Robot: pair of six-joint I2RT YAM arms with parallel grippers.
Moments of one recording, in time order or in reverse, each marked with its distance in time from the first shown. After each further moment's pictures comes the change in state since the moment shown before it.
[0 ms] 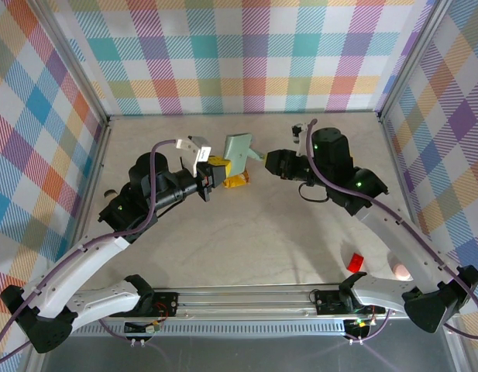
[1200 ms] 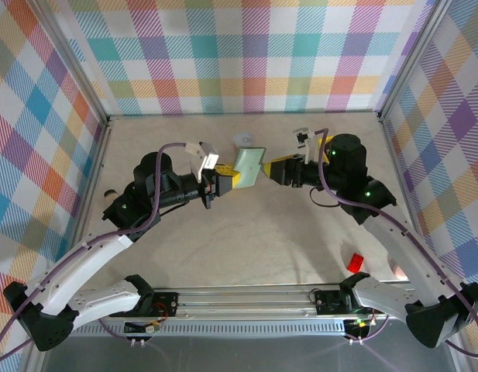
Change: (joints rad) left arm 0.000 0.014 -0.021 0.012 0.207 -0.001; right arm -0.129 -0.096 -0.155 0.205 -0.395 -0.184
